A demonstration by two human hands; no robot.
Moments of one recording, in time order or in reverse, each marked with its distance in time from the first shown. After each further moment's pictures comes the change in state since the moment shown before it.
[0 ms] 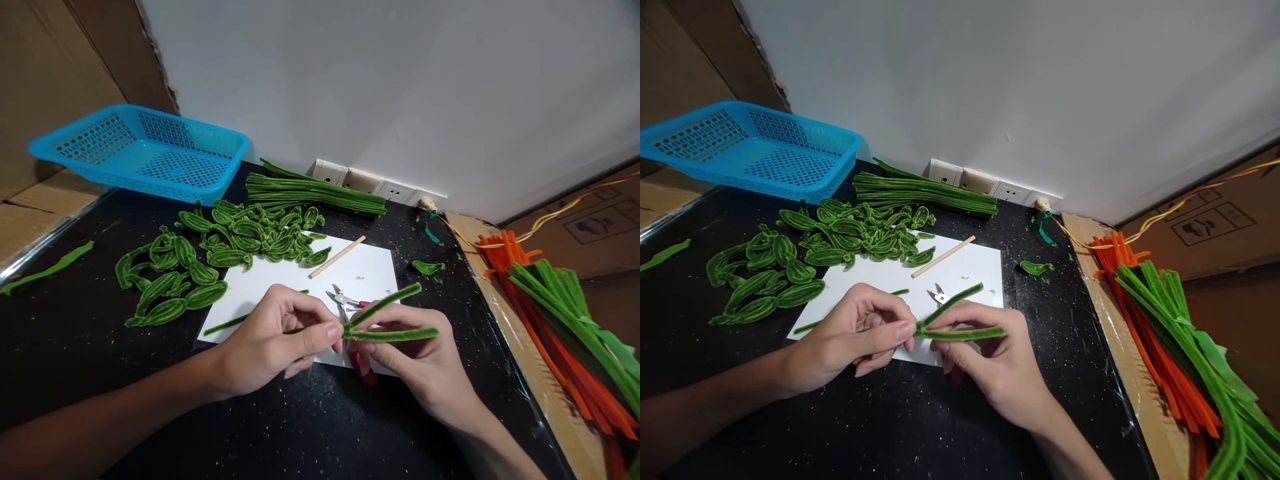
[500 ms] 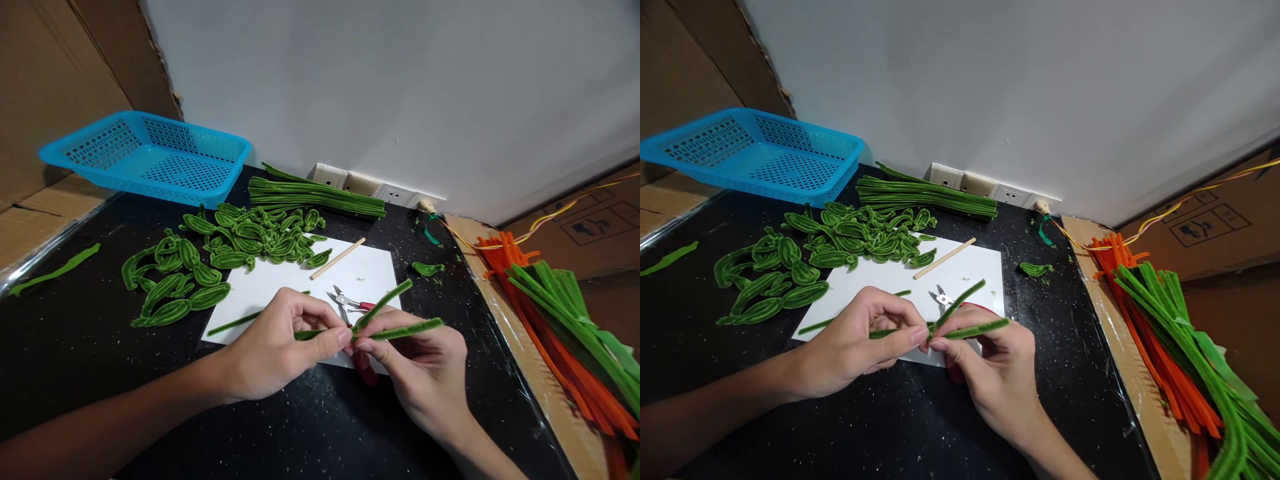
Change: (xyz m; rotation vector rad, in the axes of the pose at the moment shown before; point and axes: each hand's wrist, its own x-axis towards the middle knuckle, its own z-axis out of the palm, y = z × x) left_hand 0.002 0.003 0.006 0.084 0.040 -0.003; right_hand -0.004 0.004 0.012 -0.129 0.185 -0.236
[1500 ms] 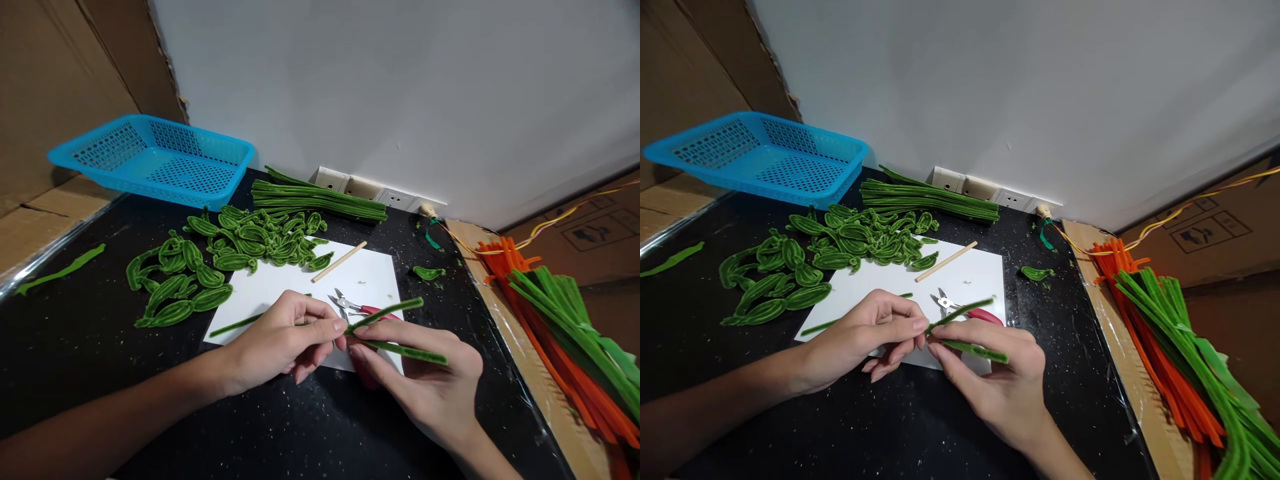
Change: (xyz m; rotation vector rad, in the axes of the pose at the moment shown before) left_hand 0.005 -0.002 -0.004 -0.179 -0.057 -0.174; right_hand -0.001 -0.002 -0.006 -0.296 0.013 -0.254
